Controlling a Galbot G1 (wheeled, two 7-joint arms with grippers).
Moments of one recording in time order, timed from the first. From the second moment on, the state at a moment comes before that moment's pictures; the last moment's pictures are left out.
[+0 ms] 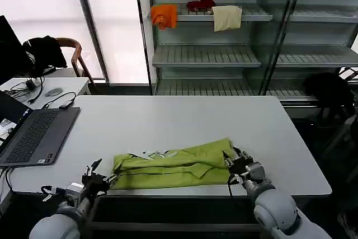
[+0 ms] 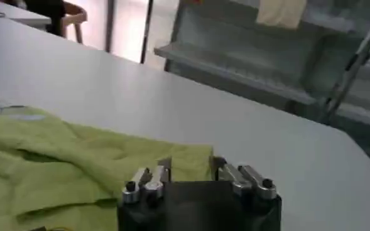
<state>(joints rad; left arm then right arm) 1.48 -0.91 -0.53 -2.17 -0.36 0.54 -0.14 -1.09 0.91 0.15 2.06 0.47 -0.58 0.40</state>
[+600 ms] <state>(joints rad) 1.51 -1.09 -0.55 -2.24 -0.40 0.46 -0.23 -1.28 0.94 0.35 2.13 0.49 -0.29 0.28</state>
